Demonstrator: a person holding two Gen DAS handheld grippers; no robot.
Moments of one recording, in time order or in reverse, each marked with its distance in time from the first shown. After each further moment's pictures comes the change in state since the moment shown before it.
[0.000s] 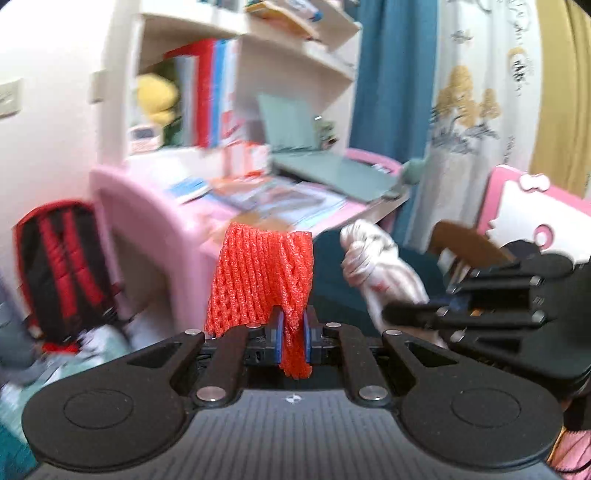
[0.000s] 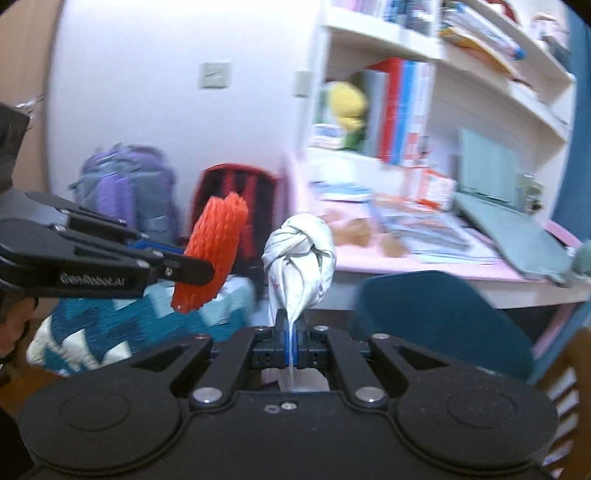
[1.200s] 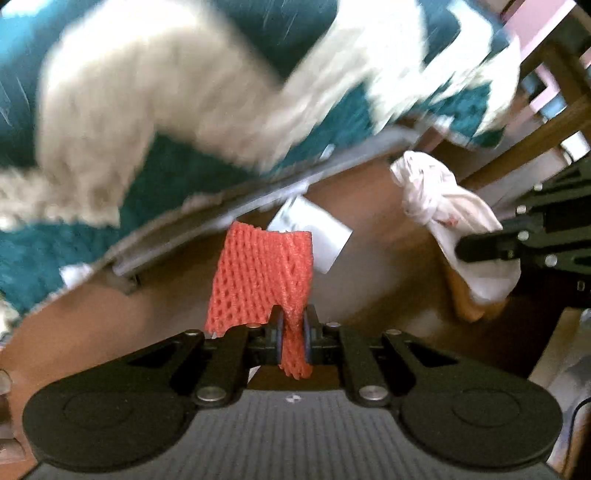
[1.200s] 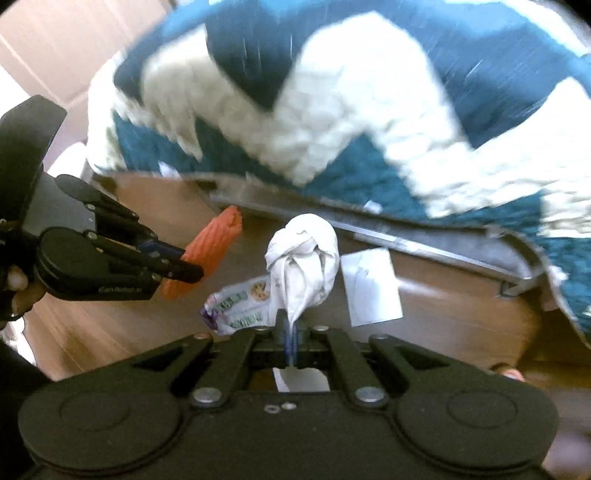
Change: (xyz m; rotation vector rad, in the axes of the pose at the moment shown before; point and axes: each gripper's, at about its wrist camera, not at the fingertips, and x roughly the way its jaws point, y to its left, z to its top) left arm 0.010 0.376 -0.464 -0.390 0.753 0.242; right arm 0.339 0.361 -0.244 -0.099 0.725 0.554
